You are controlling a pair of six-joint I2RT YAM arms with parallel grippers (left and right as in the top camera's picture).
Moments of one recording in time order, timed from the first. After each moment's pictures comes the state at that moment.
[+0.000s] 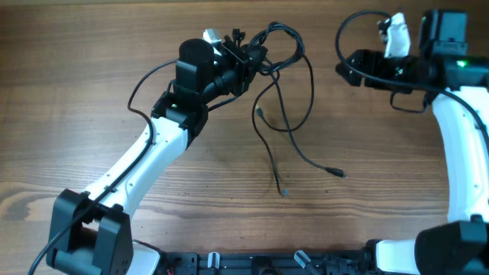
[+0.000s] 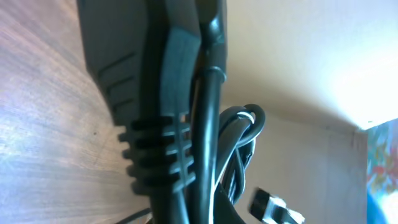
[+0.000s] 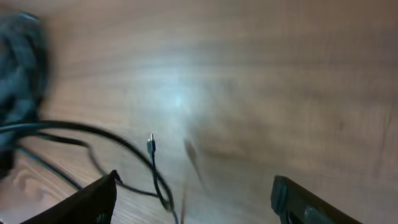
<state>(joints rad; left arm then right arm) -0.41 1.59 1.10 0.21 0.42 -1.56 -0.08 1.56 1.52 -0.95 -0.56 0.05</state>
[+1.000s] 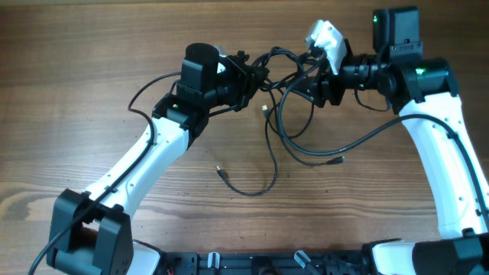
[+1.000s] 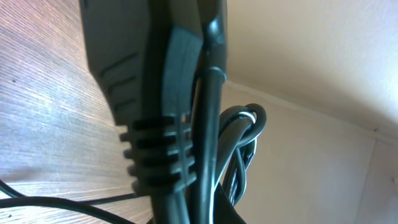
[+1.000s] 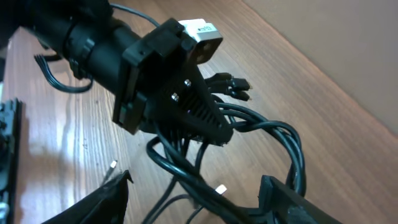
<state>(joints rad) -0.41 1.59 1.10 0.02 0.50 -1.53 0.16 1.54 1.52 -0.86 -0.81 -0.67</state>
